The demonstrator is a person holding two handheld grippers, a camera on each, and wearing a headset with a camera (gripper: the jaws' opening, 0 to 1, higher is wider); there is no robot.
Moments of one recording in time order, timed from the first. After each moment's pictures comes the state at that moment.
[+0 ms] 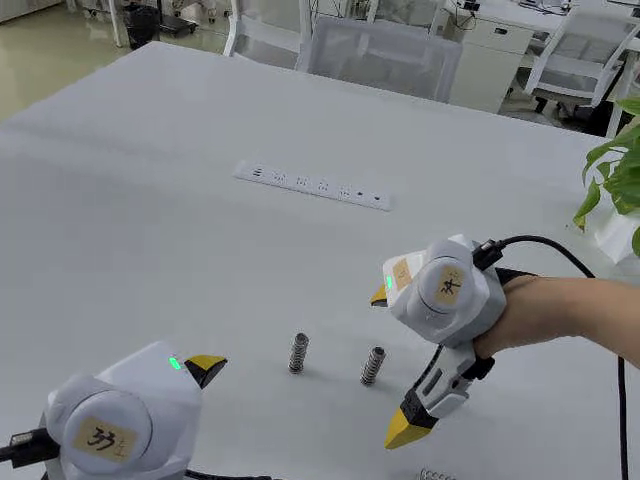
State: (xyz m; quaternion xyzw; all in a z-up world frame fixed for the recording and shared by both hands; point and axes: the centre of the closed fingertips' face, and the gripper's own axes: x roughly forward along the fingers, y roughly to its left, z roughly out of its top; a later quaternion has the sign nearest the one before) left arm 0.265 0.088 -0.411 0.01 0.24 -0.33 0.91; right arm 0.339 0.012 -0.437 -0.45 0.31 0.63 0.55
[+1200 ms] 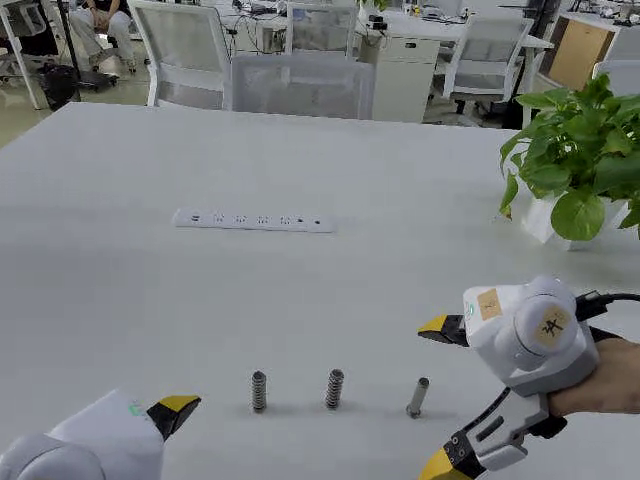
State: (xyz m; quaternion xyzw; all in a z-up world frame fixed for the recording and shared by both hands) left arm 0.271 0.075 -0.402 0.05 0.24 -0.37 0.89; right arm 0.320 -0.071 -0.413 -0.31 0.31 0.56 0.70
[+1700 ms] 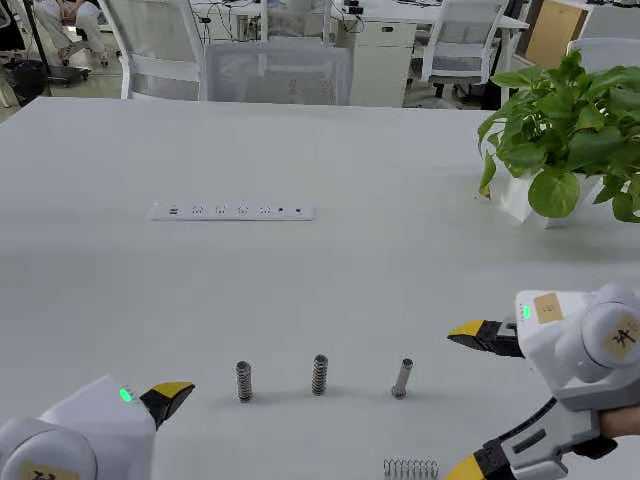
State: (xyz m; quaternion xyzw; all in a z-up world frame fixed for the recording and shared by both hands) left arm 0.274 0.071 -0.402 0.06 0.24 -0.39 0.89; right arm 0.290 -0.101 -0.404 -0.26 0.31 0.52 0.75
